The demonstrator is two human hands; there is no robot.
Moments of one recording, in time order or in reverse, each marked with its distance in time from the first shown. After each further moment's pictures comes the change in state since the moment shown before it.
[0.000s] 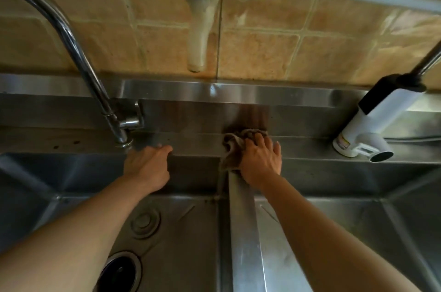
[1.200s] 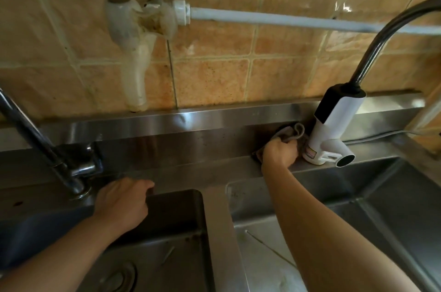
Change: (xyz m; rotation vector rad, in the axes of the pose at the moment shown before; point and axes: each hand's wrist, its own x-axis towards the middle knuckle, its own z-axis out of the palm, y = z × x) left_hand 0.022 0.018 -0.001 0.095 0.116 0.175; right_hand 0.059 0.071 -0.030 1.282 0.623 0.925
